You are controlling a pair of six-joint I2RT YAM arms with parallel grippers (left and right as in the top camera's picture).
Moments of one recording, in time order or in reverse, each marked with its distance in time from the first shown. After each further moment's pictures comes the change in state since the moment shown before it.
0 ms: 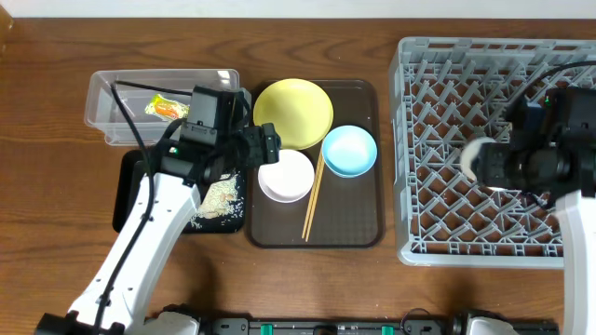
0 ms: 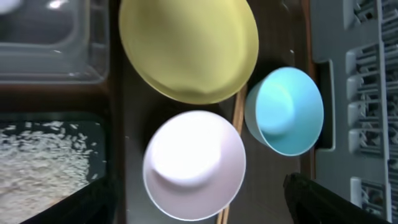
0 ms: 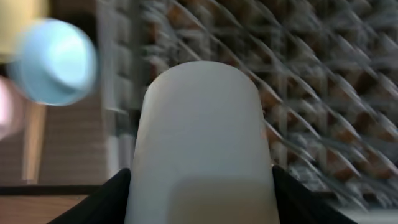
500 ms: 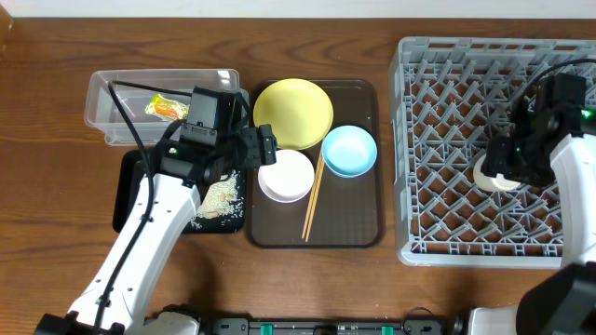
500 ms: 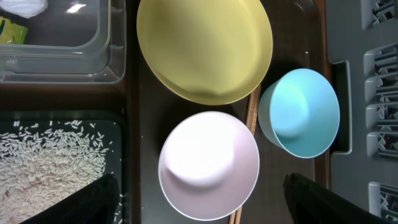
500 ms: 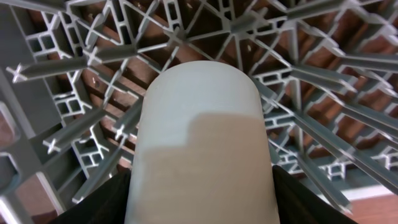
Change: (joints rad) left arm 0.000 -0.002 0.000 -0.017 -0.038 0.014; right arm -0.087 0.277 0.000 0.059 0.078 0.042
